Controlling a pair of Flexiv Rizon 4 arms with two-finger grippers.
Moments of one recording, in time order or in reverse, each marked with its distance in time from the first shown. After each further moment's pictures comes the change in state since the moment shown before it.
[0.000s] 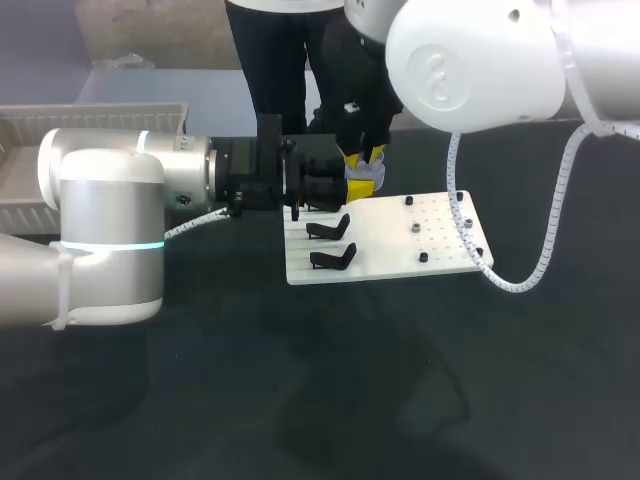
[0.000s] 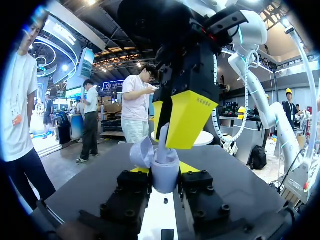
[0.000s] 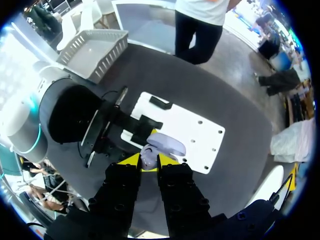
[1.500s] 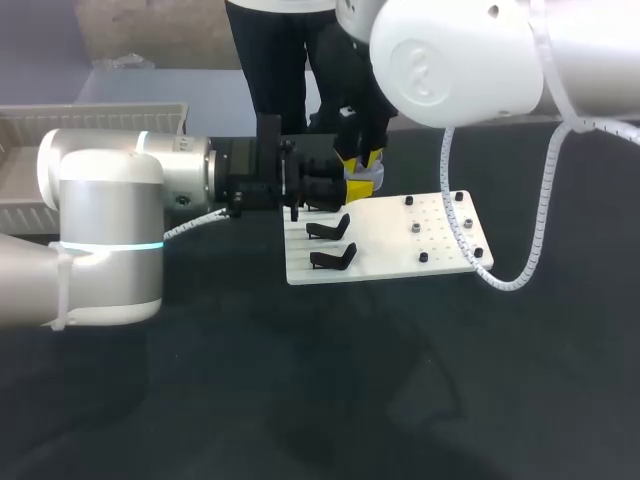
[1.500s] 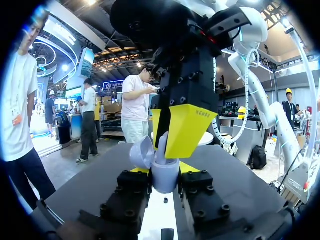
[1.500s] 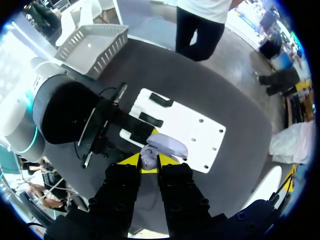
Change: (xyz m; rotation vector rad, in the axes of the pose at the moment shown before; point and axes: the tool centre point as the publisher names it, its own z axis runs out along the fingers) left arm 0.001 0.000 -0.001 0.000 0.000 0.000; right arm 0.000 0.002 0.007 0.009 0.037 -0.013
